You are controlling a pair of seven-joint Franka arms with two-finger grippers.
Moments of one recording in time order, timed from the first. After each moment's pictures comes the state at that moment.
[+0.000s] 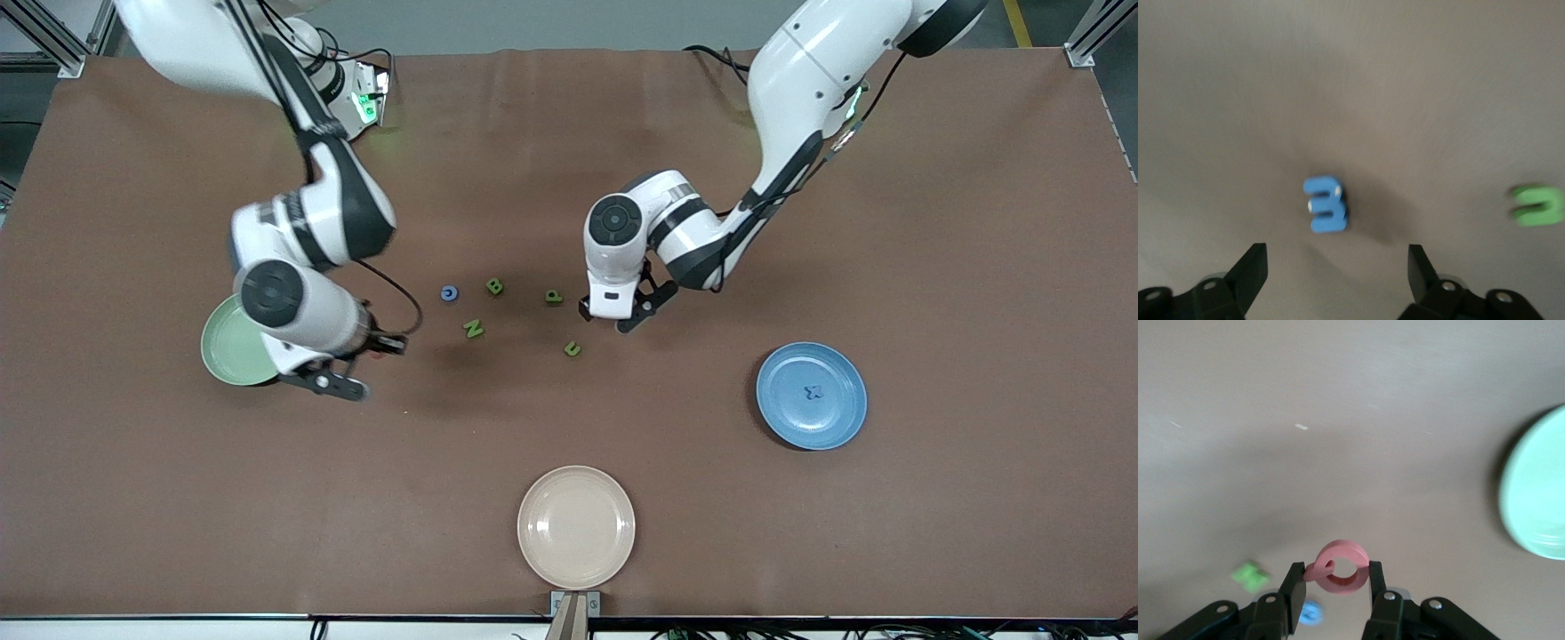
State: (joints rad) left arm -0.37 0.71 -0.48 -1.77 0.36 2.28 -1.69; right arm 0.27 0.33 0.02 -1.83 0.01 1.99 0.50
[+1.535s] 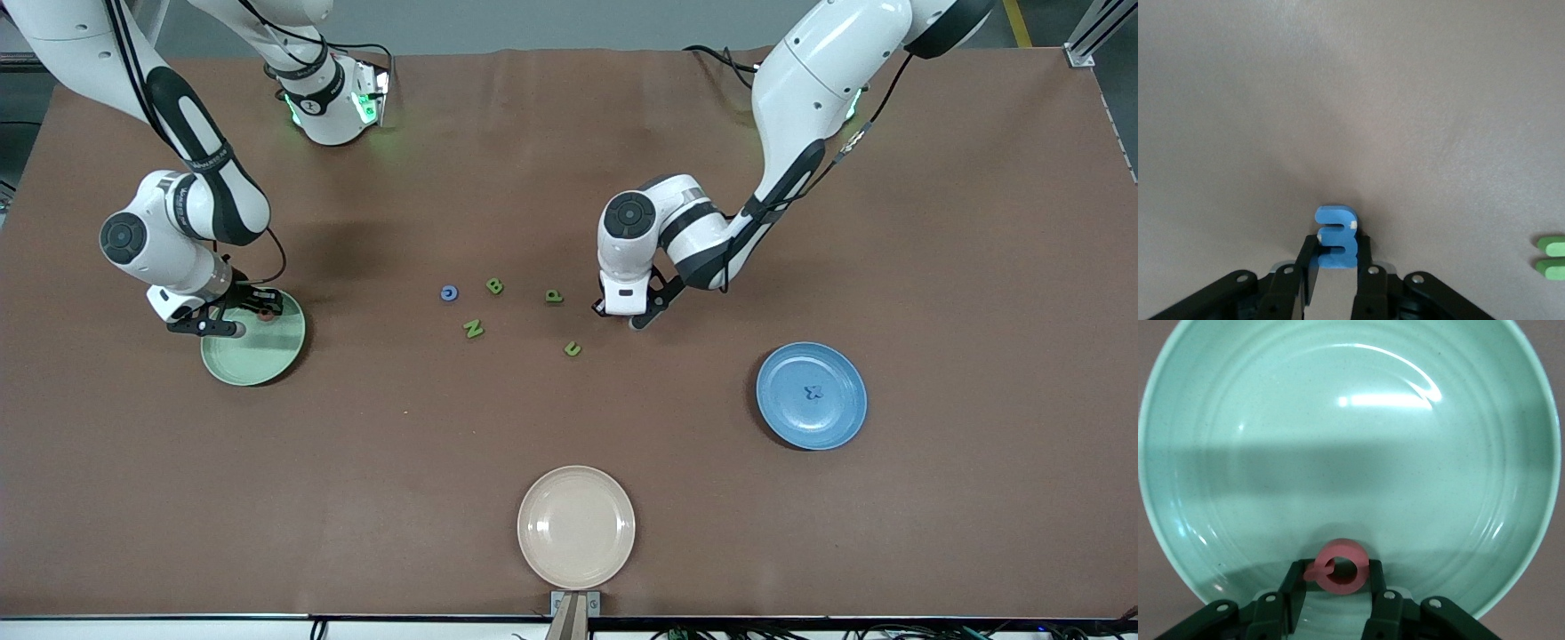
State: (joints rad) left arm -0.33 0.68 -0.47 -1.86 0.45 2.41 -1.82; right arm -0.19 0.30 0.02 -2.44 0.01 2.65 -0.10
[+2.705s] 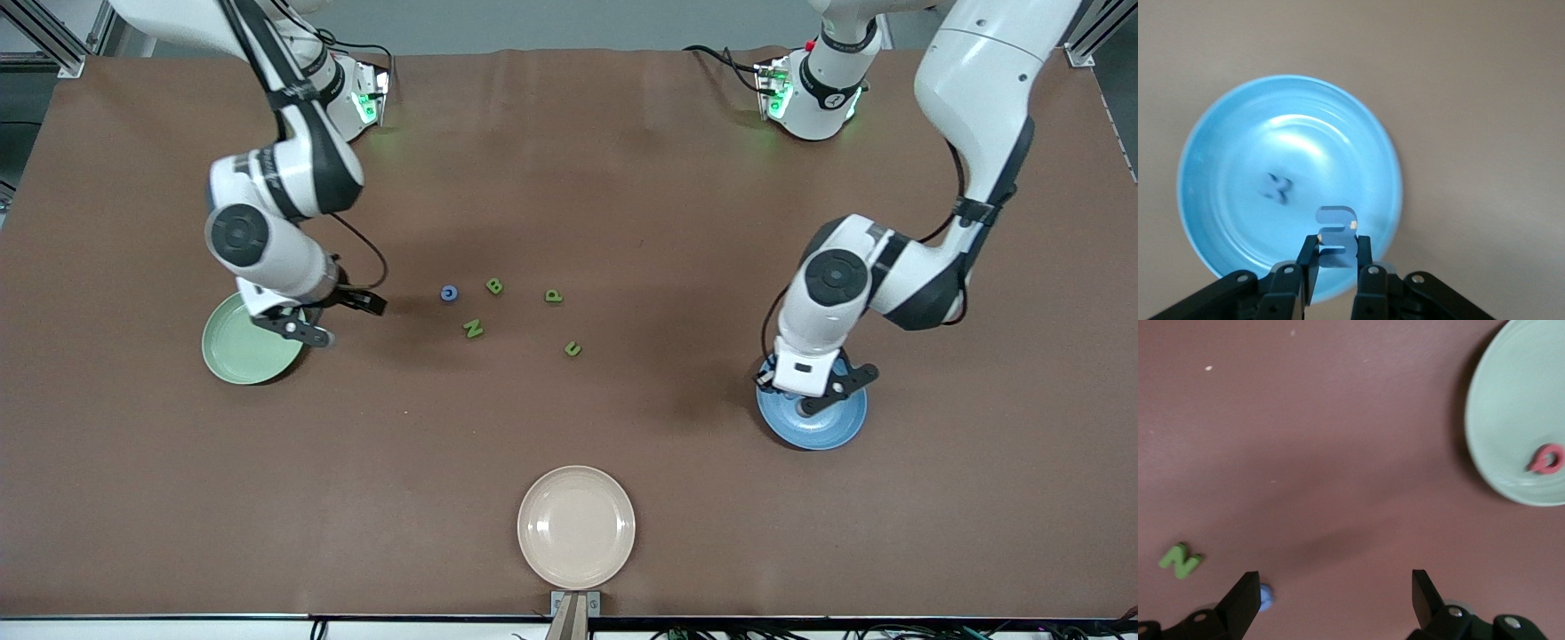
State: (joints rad) left arm 0.14 0.53 -0.47 -1.87 0.57 2.35 -1.13; right arm 0.27 0.24 0.05 -2.11 0.01 2.19 0.69
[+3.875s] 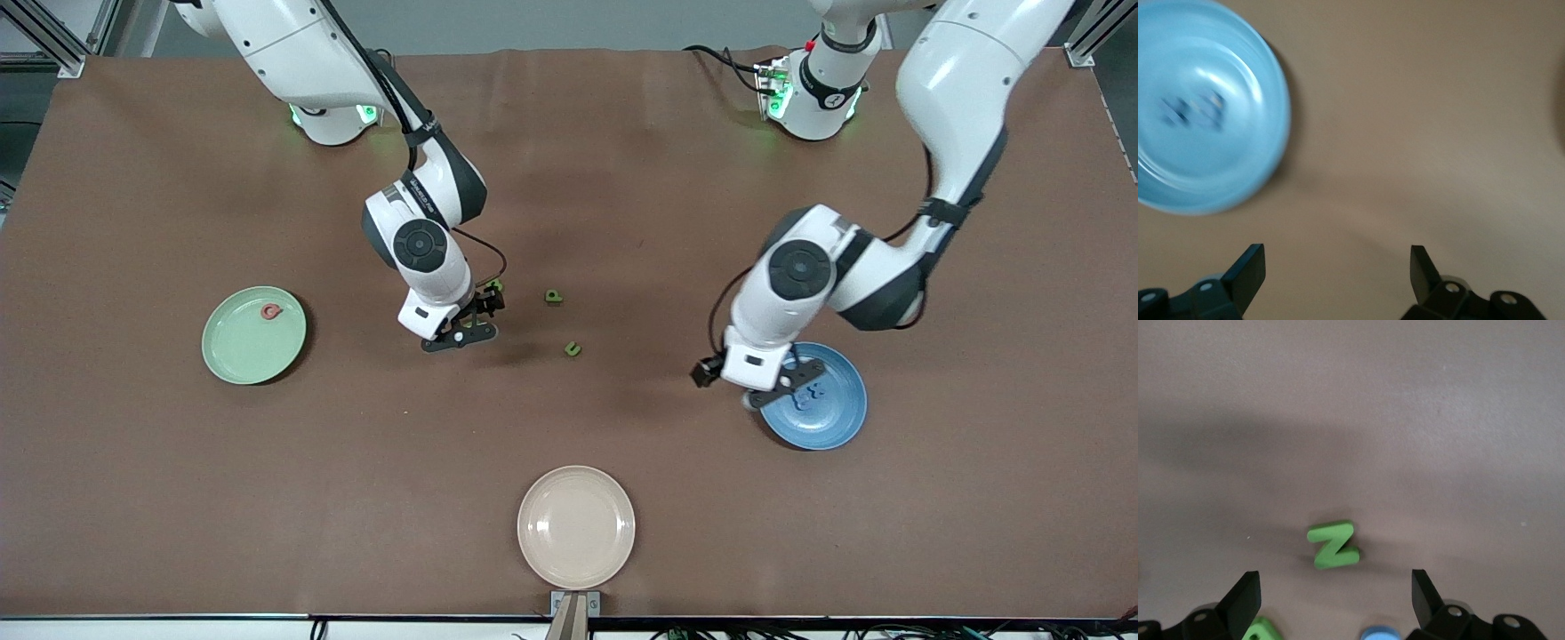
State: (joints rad) left arm 0.09 0.61 -0.67 -1.73 0.48 2.24 -1.25; right arm 0.53 0.52 0.05 -1.98 -0.04 2.43 0.34
